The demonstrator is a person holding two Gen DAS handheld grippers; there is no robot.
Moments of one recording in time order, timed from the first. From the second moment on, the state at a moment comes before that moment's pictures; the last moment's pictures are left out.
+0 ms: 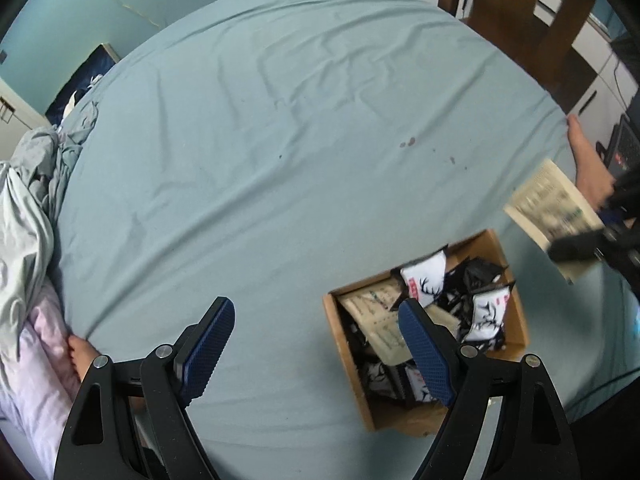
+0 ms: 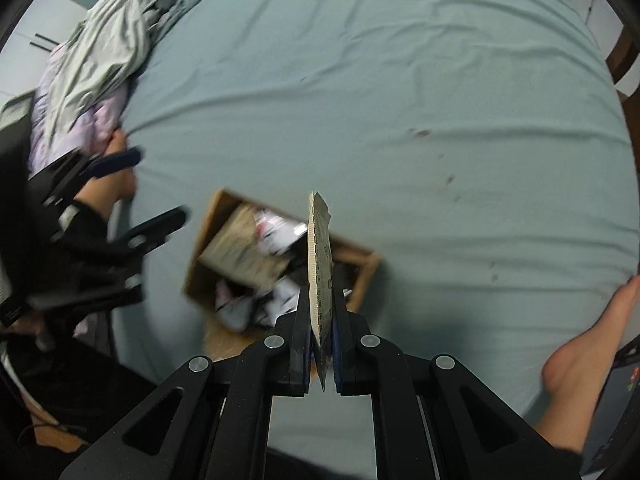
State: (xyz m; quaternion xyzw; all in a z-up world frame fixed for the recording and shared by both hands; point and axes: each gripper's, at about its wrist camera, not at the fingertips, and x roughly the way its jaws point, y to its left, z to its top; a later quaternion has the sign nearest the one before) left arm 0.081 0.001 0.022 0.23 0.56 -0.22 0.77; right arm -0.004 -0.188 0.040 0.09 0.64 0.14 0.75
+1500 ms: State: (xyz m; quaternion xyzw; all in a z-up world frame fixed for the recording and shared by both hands) left arm 0.065 0.001 0.018 0.27 0.54 -0.22 0.77; right arm -0.019 -0.150 0.020 0.05 0.69 0.08 0.72
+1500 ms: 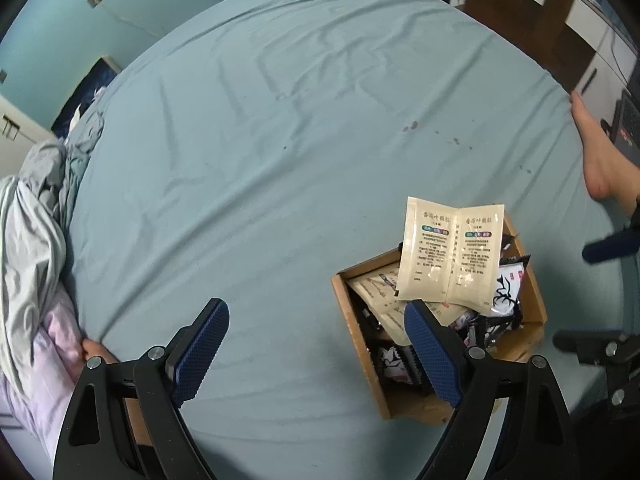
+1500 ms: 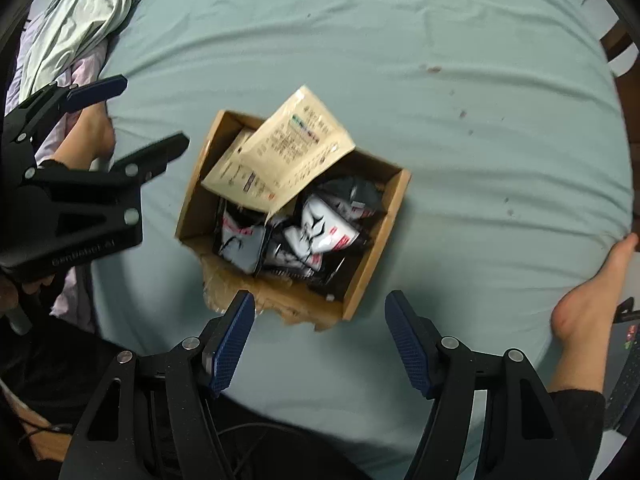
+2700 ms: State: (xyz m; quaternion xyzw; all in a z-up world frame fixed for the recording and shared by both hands) left arm 0.060 -0.007 0.005 0.30 0.54 -0.23 0.75; right arm -0.030 -0.128 0.018 -0.08 0.56 0.04 0.82
